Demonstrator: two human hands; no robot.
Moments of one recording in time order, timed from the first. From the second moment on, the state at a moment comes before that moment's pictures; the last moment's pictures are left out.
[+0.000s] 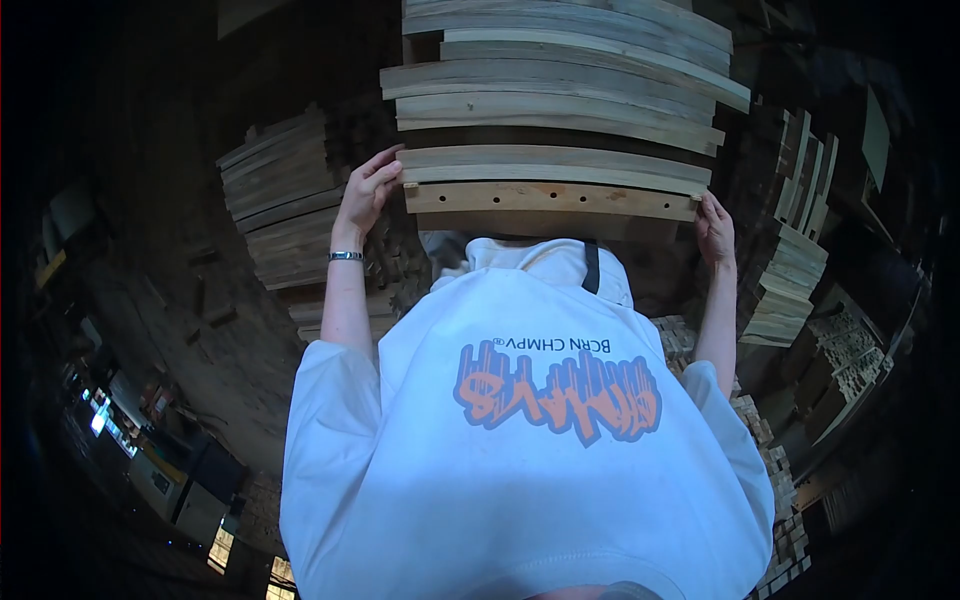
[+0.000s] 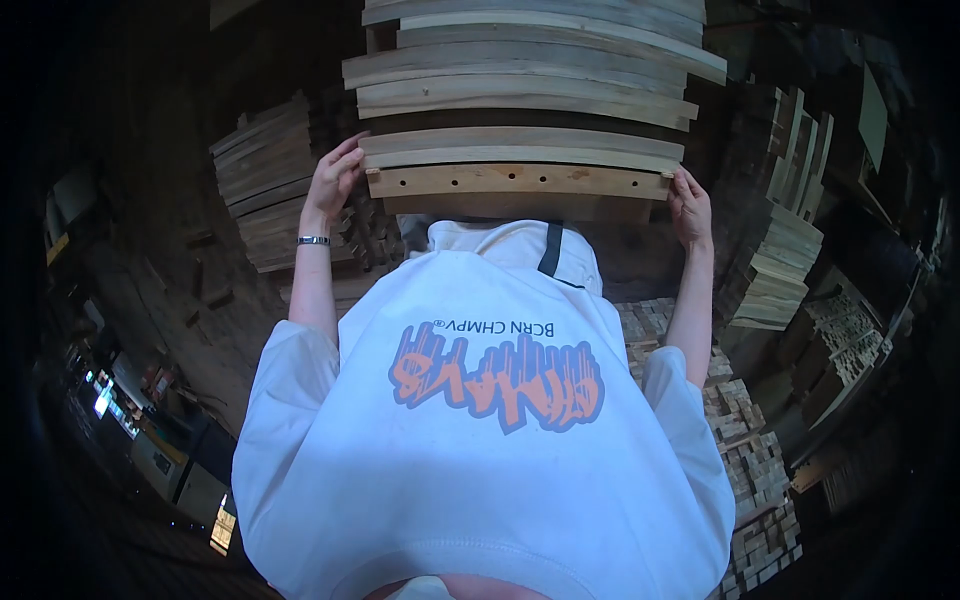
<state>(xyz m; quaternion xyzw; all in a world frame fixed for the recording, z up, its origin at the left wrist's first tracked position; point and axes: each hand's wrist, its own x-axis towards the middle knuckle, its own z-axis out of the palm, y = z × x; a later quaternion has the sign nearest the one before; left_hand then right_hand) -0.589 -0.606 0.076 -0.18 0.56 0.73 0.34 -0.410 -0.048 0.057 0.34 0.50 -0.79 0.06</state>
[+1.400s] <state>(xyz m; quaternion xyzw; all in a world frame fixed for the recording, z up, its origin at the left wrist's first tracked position) -0.649 -0.610 0.051 -0.21 0.58 0.76 0.22 -0.510 -0.015 0.057 0.36 0.55 -0.72 0.23</state>
